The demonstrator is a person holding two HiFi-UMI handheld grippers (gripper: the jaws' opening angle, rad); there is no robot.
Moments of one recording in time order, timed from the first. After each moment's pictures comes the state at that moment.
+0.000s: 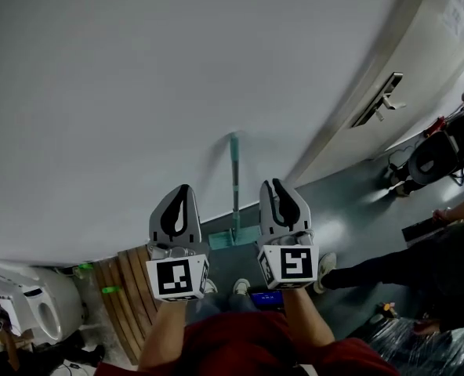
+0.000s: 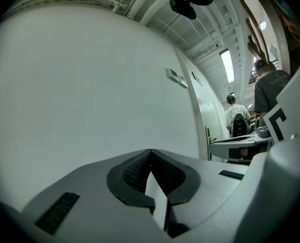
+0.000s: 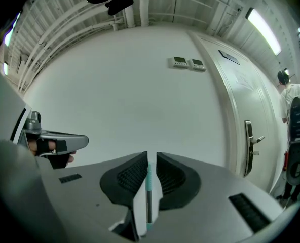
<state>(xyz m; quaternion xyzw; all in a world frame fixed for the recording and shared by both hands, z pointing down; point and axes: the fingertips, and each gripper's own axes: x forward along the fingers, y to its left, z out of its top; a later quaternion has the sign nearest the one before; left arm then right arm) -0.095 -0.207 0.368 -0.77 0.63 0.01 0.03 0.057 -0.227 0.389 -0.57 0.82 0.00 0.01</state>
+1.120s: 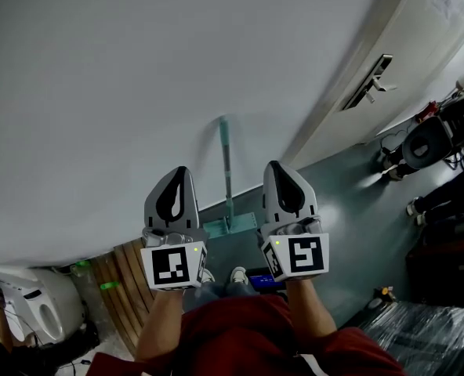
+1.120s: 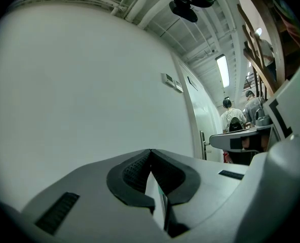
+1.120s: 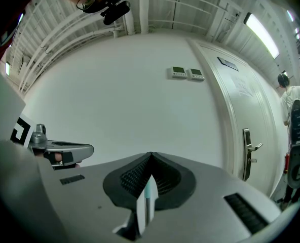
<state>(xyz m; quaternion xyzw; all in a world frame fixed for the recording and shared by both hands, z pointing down) -0.077 -0.205 0.353 -0.79 0.61 0.02 0.05 0.071 -0.212 0.356 -0.56 0.82 0.02 0.03</state>
